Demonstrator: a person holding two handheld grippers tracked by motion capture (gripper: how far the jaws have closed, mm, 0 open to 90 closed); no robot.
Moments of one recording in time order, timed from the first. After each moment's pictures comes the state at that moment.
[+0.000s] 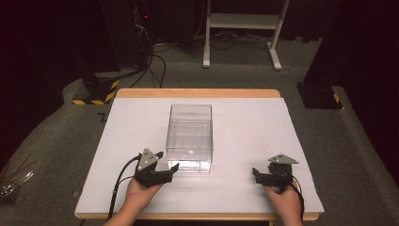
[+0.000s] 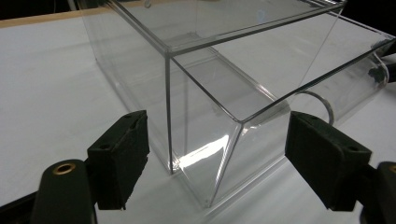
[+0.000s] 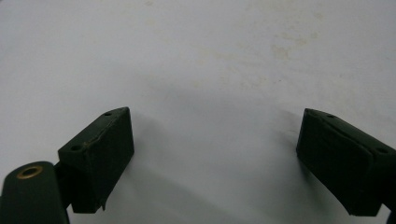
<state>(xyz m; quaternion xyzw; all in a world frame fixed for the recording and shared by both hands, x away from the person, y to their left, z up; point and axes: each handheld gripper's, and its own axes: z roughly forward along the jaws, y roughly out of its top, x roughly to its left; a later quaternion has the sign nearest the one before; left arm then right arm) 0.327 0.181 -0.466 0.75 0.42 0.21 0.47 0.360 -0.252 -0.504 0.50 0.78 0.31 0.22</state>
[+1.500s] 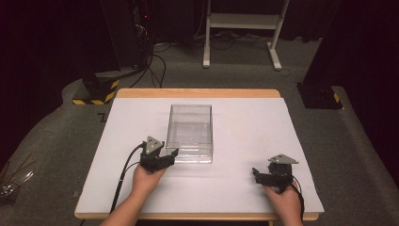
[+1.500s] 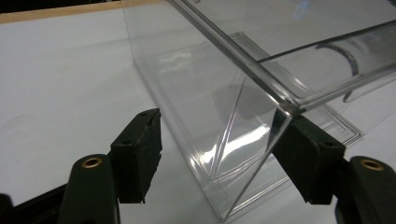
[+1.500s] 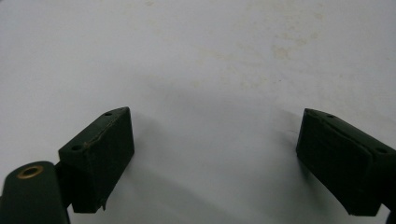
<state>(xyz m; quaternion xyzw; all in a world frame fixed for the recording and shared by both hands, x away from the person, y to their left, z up) 0.372 0.176 -0.475 0.73 0.47 0.23 0.43 0.360 -0.252 -0.504 0.50 0.78 0.31 0.22</state>
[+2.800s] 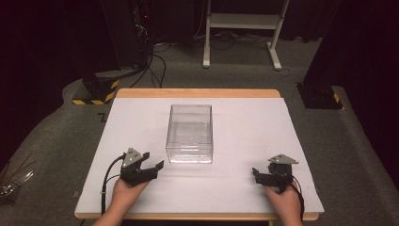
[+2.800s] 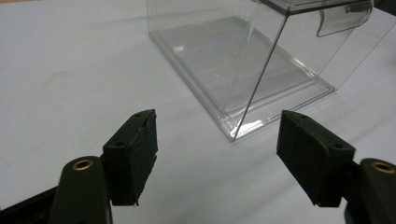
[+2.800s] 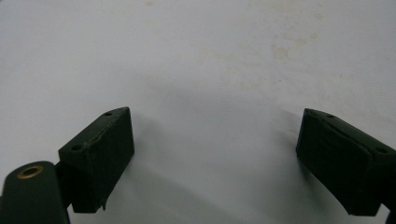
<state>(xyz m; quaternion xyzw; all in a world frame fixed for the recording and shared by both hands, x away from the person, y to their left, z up) 0.326 0.229 -0.474 0.74 0.46 0.21 0.45 0.360 -0.252 -0.504 0.50 0.78 0.31 0.22</state>
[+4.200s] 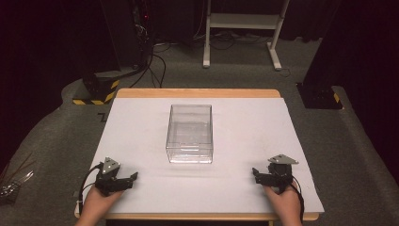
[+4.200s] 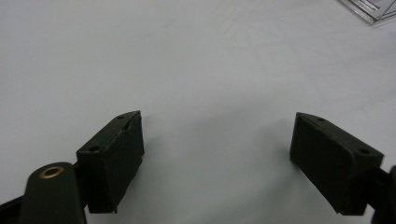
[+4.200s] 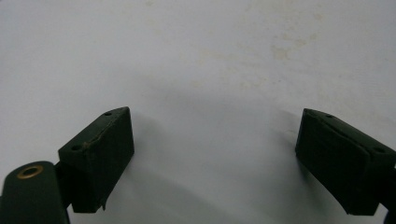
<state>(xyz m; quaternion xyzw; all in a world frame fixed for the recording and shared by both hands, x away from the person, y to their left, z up) 0.311 0.304 -0.509 0.76 0.51 0.23 0.33 0.360 -0.252 -0.504 0.50 0.78 0.31 0.22</state>
